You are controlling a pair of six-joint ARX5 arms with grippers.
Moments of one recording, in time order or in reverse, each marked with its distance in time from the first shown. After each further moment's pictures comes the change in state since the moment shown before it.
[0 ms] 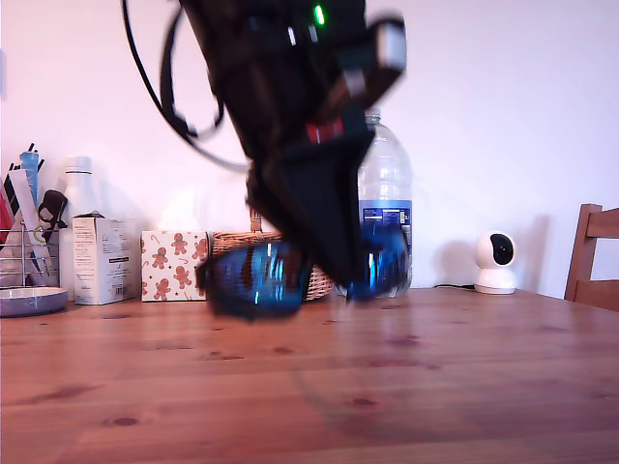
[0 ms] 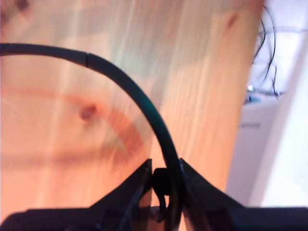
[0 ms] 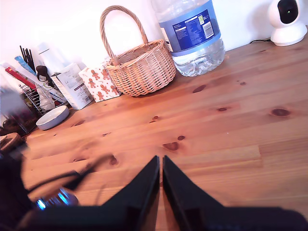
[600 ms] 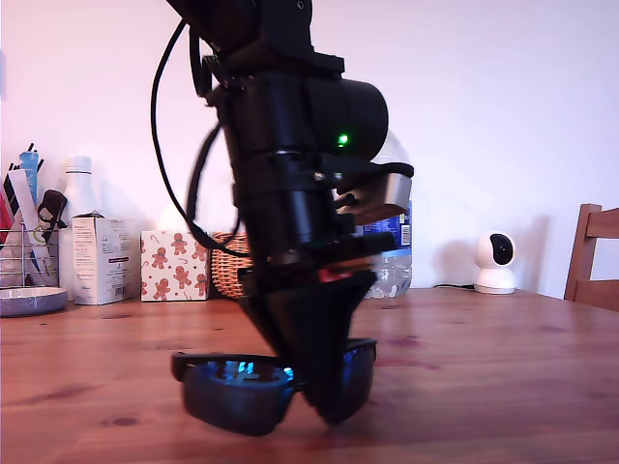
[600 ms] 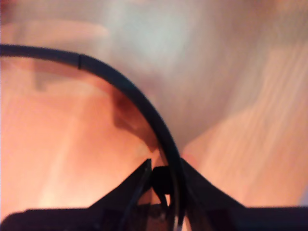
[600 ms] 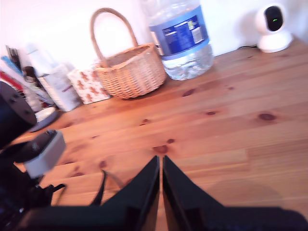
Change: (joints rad) left arm 0.004 0.212 0.001 0.034 -0.121 -0.089; right arm 0.000 0.000 0.000 0.000 0.027 -0.024
